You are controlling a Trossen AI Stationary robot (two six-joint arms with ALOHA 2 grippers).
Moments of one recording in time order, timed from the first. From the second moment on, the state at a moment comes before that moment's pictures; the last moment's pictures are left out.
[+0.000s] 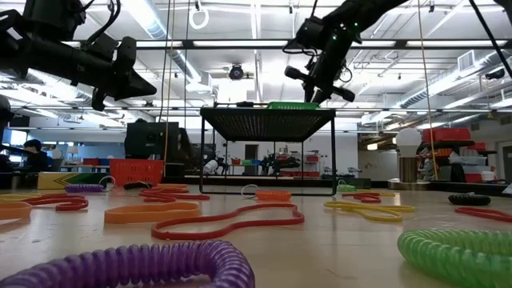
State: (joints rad) left arm 0.35 0.42 0.14 0.26 -0.47 -0.35; right arm -0.61 1.73 1.55 -0.73 0.19 0.81
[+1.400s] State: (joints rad) left arm 0.35 0.42 0.15 0.23 -0.47 -0.36; right arm -0.61 1.67 1.56 -0.81 0.21 0.80
